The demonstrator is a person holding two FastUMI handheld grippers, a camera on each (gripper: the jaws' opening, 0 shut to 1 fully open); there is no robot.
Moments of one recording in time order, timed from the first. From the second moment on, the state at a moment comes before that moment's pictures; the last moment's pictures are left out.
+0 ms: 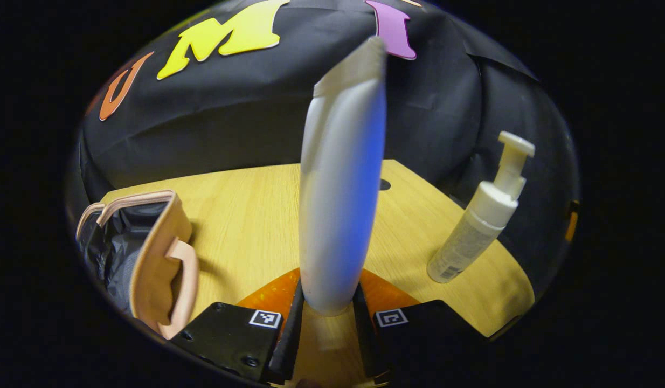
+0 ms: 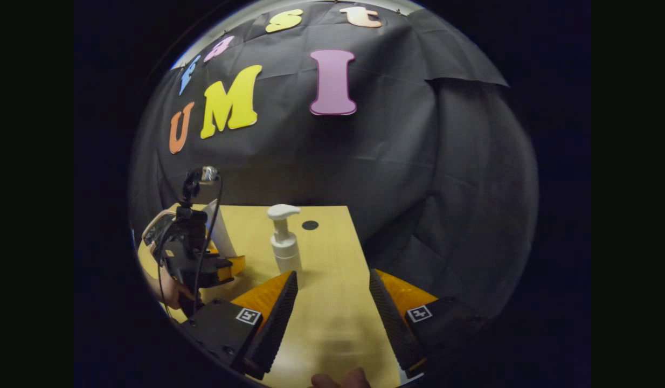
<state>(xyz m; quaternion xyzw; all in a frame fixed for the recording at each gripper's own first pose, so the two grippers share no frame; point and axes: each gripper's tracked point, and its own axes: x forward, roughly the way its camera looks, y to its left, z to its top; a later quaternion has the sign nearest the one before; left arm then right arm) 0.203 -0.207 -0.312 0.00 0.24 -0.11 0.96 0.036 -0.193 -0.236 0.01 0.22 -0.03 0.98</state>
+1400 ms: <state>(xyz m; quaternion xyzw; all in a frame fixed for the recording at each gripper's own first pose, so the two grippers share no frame) 0.094 0.060 -0.206 -0.05 0.25 0.04 0.97 0.138 -0.132 -0.349 -0.01 0.30 -0.02 0.95</state>
